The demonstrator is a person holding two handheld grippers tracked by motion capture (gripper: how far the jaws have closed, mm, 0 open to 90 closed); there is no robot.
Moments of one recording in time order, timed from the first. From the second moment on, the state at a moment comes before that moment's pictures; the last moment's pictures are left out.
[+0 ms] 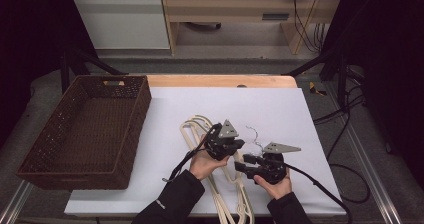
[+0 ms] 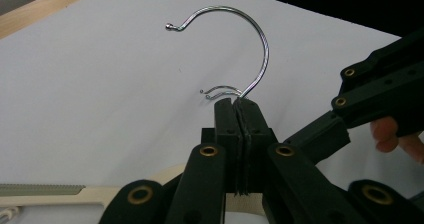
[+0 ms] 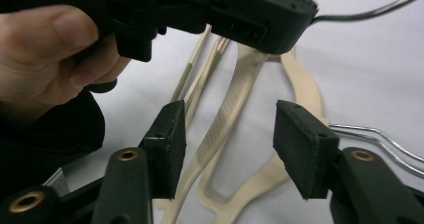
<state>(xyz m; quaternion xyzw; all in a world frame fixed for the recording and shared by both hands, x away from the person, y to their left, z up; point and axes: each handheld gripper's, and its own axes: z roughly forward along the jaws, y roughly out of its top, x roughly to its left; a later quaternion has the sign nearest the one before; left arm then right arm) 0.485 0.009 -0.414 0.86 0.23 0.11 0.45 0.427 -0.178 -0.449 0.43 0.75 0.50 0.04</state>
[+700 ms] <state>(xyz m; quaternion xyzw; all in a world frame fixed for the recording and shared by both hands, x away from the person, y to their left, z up) 0.483 0.019 -0.407 0.85 0.24 0.10 0.46 0.435 -0.171 -0.452 0.46 0.73 0.50 -0.04</state>
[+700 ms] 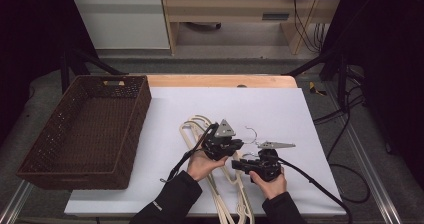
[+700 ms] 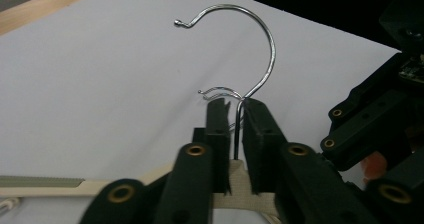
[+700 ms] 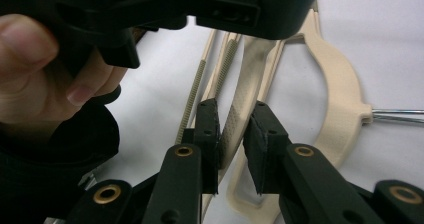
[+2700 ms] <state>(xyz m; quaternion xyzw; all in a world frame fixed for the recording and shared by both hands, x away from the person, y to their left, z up) 0.418 0.136 -0.376 0.88 0.17 0.11 0.42 0.424 -0.141 -0.388 0.22 0.83 0.51 -0.08</state>
